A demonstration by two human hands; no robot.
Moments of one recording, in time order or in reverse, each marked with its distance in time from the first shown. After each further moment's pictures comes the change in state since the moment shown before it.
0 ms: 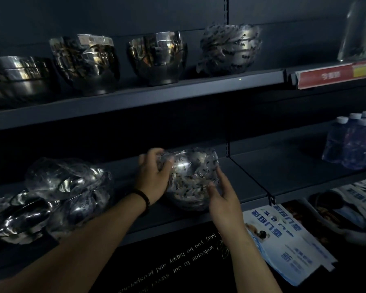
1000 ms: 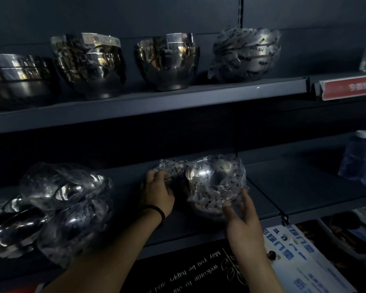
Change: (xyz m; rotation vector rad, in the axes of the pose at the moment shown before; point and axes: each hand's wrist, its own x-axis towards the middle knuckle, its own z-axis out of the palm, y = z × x) left_hand 0.036 -0.069 0.046 0.392 0.013 -0.094; right_hand 0.012 0.012 -0.010 0.025 0.108 0.080
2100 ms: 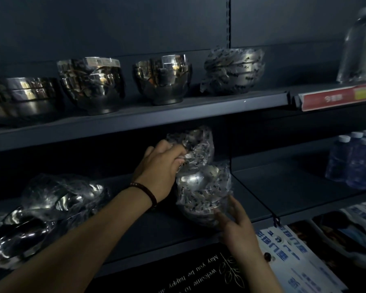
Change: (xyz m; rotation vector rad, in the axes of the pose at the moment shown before) left_hand -0.009 0.076 -0.109 0.018 0.112 0.591; right_hand 0.004 -0.001 -0.003 -0.030 -0.060 0.098
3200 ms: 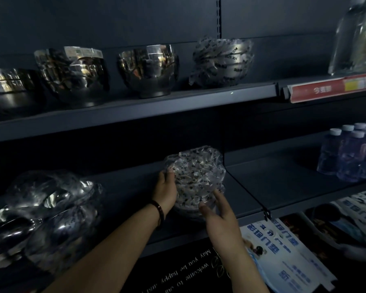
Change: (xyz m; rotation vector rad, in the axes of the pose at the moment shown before) left_hand -0.022 0.013 0.094 -0.827 -0.102 -0.911; right_hand -0.011 -0.014 0.001 -0.005 -0.072 -0.037
